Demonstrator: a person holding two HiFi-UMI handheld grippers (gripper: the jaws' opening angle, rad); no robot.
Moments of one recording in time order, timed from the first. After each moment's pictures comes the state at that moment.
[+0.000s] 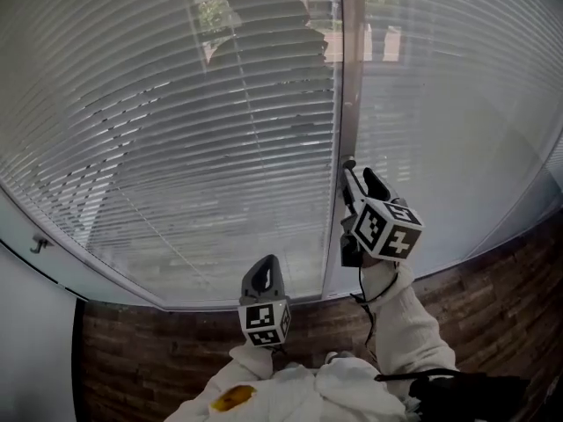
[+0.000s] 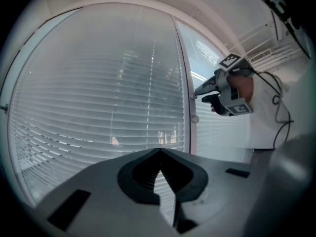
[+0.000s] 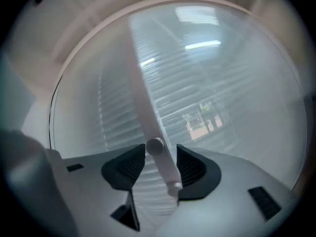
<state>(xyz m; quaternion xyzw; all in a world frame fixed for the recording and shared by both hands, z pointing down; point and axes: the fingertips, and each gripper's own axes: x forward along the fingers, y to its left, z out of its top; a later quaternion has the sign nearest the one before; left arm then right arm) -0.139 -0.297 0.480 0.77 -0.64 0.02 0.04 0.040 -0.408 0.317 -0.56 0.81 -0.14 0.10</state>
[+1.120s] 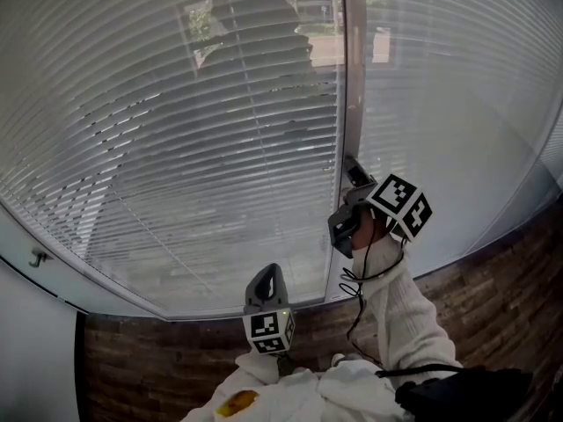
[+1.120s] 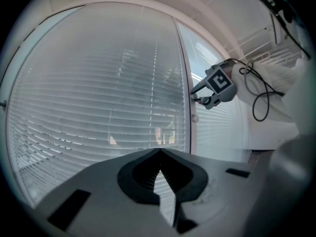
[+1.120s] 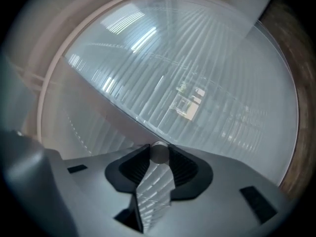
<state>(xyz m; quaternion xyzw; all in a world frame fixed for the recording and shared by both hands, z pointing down) -0.151 -0.291 0.487 0.78 -0.63 0.01 0.04 0.036 -0.429 0.313 -0.51 0.72 -0.38 0.28</state>
